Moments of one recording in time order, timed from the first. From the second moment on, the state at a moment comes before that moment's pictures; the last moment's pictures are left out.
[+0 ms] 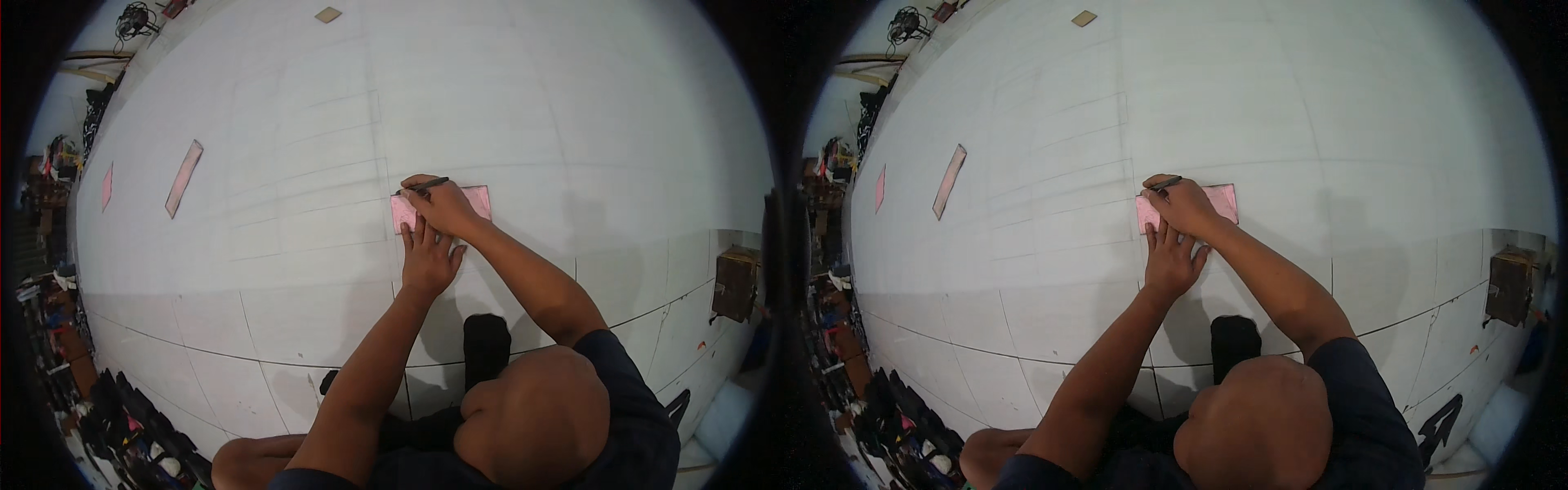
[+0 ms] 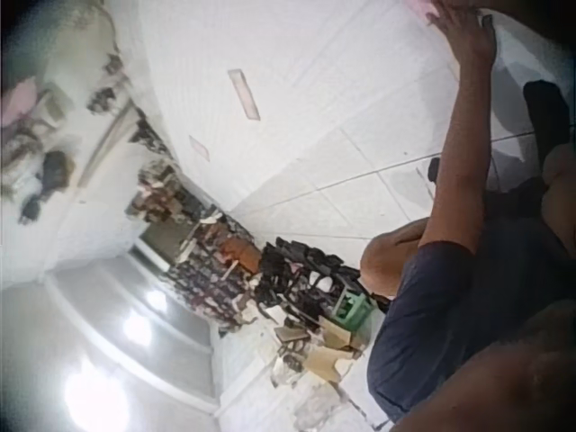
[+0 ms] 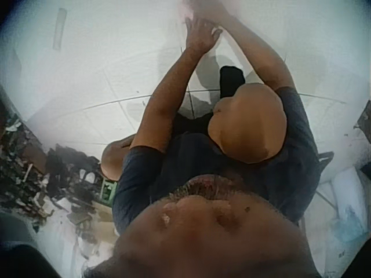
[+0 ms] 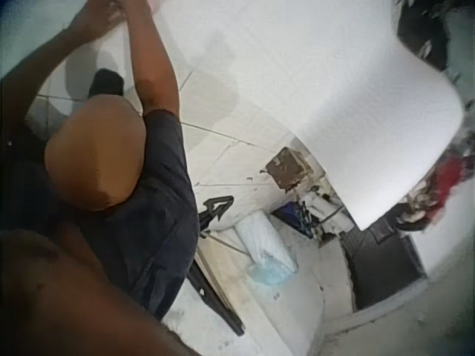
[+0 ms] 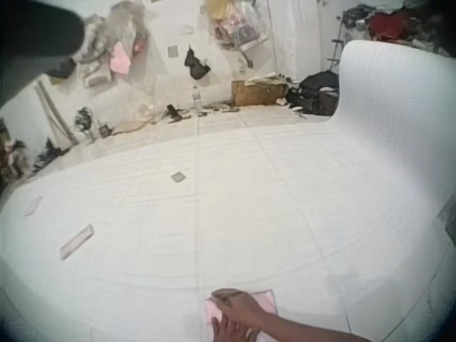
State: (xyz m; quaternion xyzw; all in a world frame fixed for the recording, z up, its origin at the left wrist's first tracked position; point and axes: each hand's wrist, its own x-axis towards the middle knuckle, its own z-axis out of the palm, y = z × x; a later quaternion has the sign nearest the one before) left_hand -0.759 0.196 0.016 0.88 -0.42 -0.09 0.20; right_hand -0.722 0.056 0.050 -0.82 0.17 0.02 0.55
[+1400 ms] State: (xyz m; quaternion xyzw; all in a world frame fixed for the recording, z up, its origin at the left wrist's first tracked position) left_hand -0.746 0.159 0.059 0.88 -0.43 -0.17 -0.01; right_hand -0.862 -0.017 0.060 -0.94 0.07 -0.14 0.31
